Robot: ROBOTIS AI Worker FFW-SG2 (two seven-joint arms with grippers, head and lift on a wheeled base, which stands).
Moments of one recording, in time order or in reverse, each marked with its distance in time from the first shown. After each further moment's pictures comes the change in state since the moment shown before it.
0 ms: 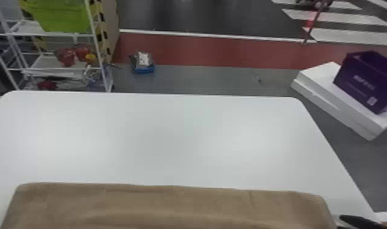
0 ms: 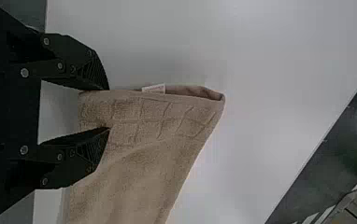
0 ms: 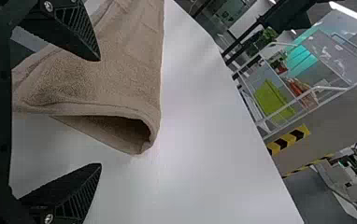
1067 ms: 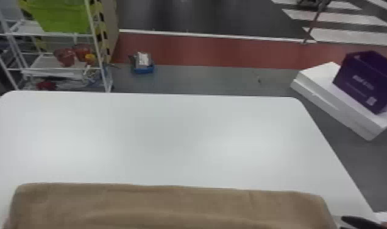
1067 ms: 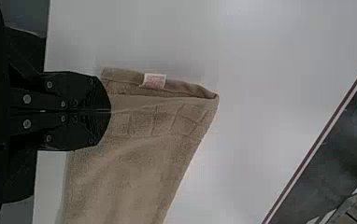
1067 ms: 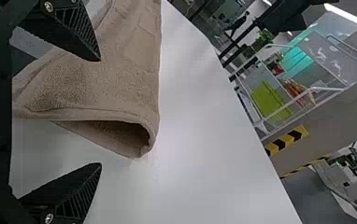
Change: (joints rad) left arm 0.001 -0.001 -0.001 -0.043 -0.014 0.034 0.009; right arm 0.022 -0.008 -0.010 -0.018 -0.033 0.019 0.000
